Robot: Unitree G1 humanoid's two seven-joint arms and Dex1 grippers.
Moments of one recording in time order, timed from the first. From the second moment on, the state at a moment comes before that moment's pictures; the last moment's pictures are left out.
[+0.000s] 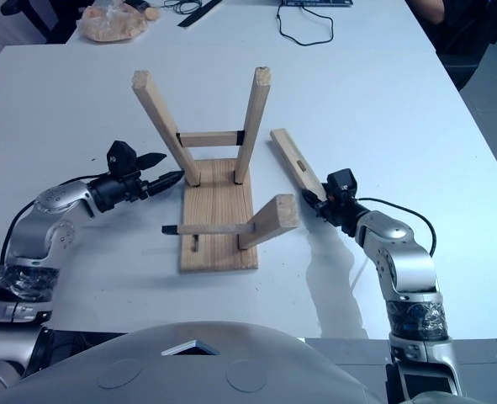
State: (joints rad) left arm -0.15 0.51 -0.04 0.03 -0.40 0.41 -0.74; right arm 0.06 -0.48 -0.04 -0.23 0.31 0.70 0.46
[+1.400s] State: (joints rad) left arm -0.82 0.51 0.19 -0.36 -1.42 0.96 -0.50; right arm -0.66 -0.64 -0.18 -0.30 1.34 1.03 0.79
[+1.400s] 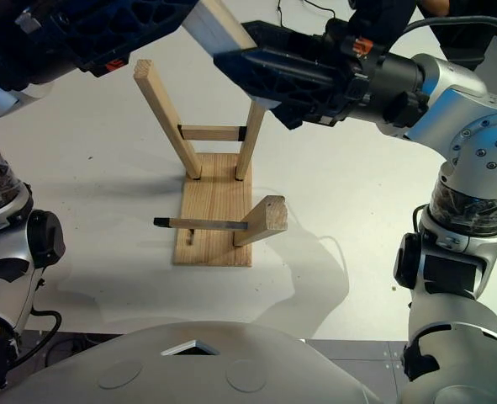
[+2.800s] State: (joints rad) left arm -0.65 0.67 0.18 -0.35 -1.34 0.95 -0.75; right arm -0.53 -0.77 -0.17 -0.27 1.01 0.87 1.09
